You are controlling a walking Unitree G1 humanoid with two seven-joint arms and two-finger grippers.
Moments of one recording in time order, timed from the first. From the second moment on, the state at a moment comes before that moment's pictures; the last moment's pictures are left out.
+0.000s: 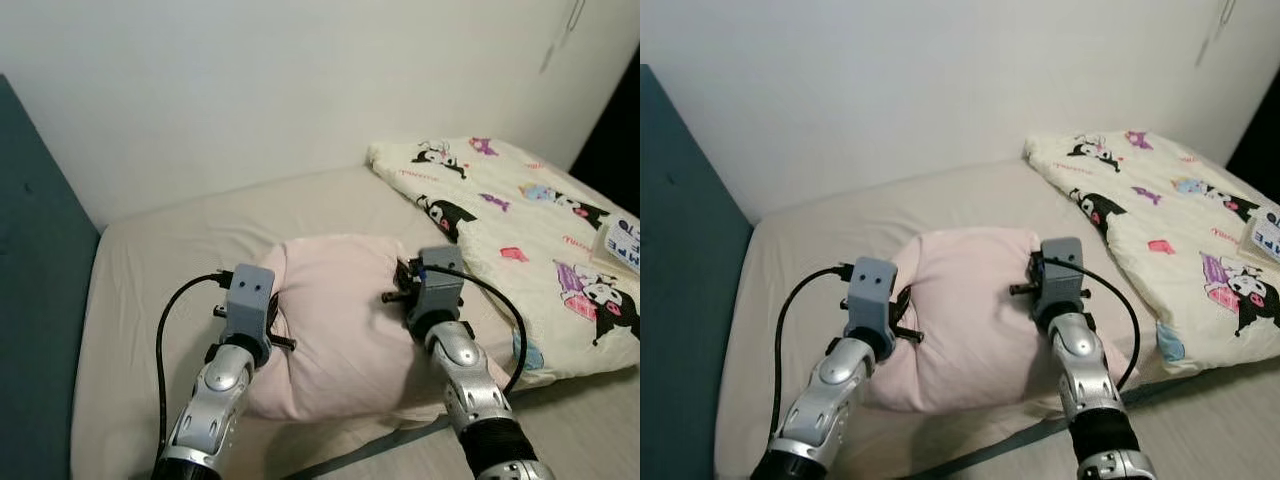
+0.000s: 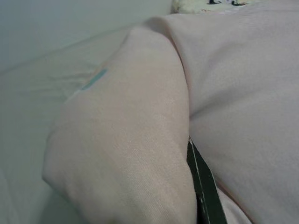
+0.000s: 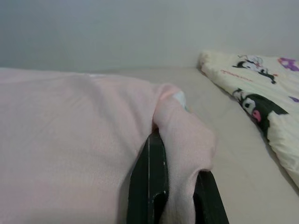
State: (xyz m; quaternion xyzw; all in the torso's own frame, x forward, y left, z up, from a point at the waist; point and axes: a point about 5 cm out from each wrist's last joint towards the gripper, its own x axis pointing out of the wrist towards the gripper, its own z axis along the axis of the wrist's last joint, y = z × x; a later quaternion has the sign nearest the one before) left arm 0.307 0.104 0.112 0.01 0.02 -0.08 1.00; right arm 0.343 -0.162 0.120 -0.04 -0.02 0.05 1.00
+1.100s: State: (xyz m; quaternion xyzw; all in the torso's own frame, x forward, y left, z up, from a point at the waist) left arm 0.309 0.123 0.112 0.01 0.01 -0.02 1.00; right arm 0.344 -0.136 0.128 -0.06 -0.04 0.14 0.99
